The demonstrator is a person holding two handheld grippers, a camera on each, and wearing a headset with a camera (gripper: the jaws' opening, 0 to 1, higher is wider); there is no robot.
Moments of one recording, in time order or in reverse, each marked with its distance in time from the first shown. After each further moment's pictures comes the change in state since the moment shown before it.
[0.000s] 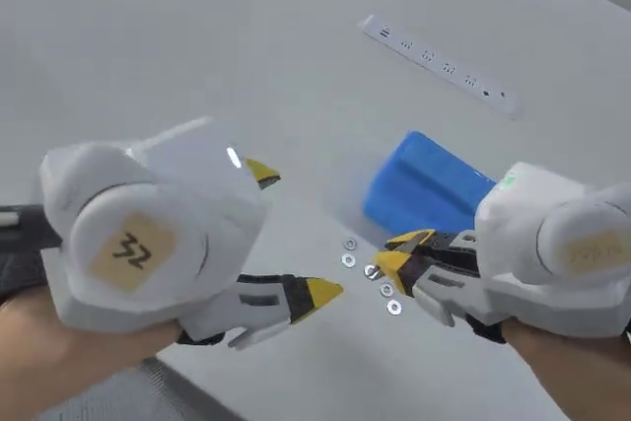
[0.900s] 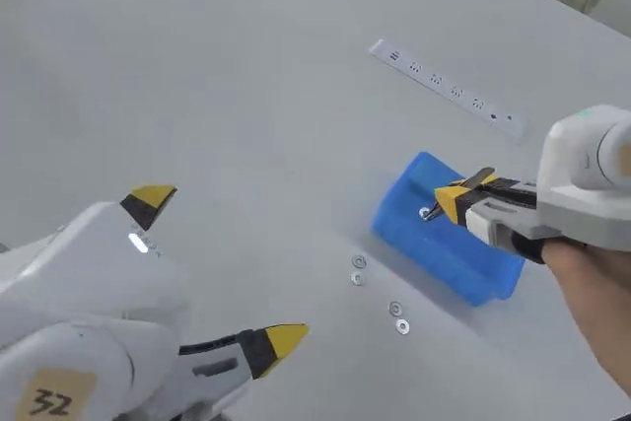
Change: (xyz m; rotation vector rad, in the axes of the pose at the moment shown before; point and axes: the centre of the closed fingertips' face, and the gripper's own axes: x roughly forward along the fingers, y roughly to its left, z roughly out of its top) left arm -0.032 0.032 -0.033 -0.120 -0.041 0.303; right arm 0.008 -0.097 0.025 0.155 -0.065 -0.219
